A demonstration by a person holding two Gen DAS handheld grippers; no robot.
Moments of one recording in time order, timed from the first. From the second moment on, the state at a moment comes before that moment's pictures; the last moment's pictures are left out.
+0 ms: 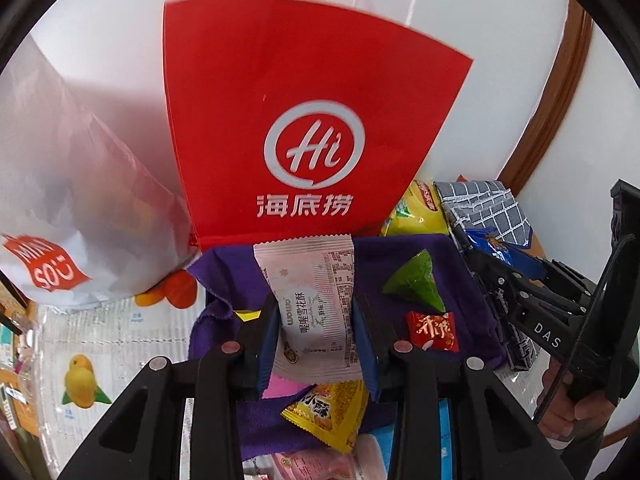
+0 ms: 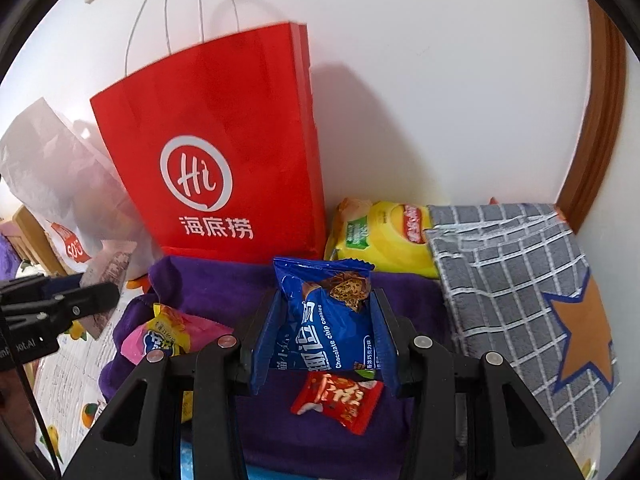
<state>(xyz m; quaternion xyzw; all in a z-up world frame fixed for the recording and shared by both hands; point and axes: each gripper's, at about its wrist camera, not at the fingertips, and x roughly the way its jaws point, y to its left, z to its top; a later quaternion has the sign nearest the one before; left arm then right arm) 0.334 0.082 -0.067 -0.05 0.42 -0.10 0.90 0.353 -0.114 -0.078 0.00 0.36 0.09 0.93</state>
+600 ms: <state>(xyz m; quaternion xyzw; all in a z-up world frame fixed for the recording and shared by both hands) 0.356 0.088 -0.101 -0.06 0.46 -0.08 0.88 0.379 -0.119 -0.119 -0.01 0.40 0.09 0.91</state>
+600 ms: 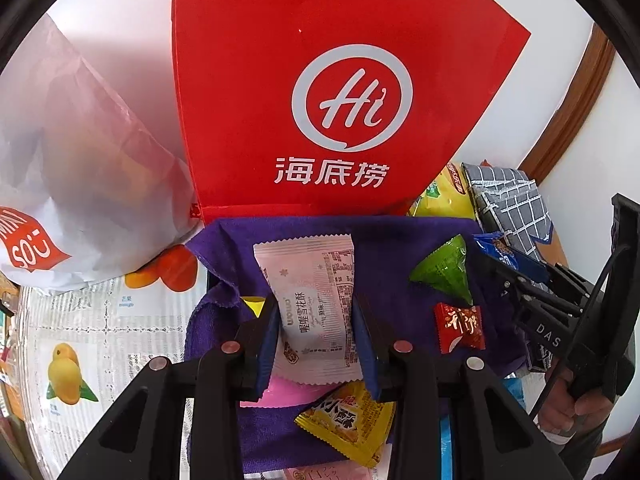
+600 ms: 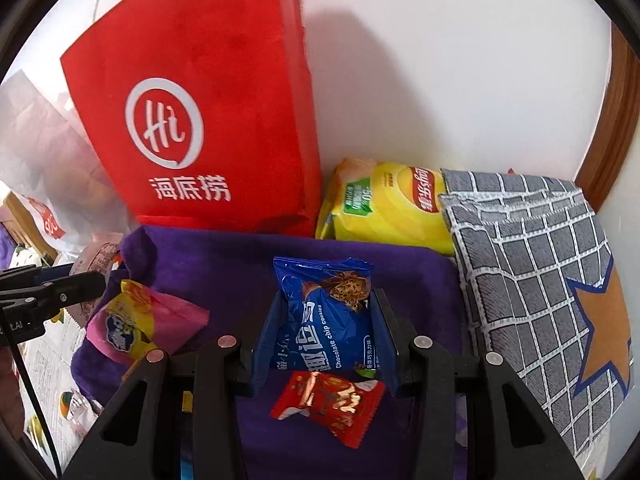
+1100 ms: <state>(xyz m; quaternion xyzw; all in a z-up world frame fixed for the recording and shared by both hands) 0.359 0.086 -0.108 -0.06 0.46 -0.09 0.88 0.384 -0.115 -0.136 -0.04 0.43 0.10 0.90</state>
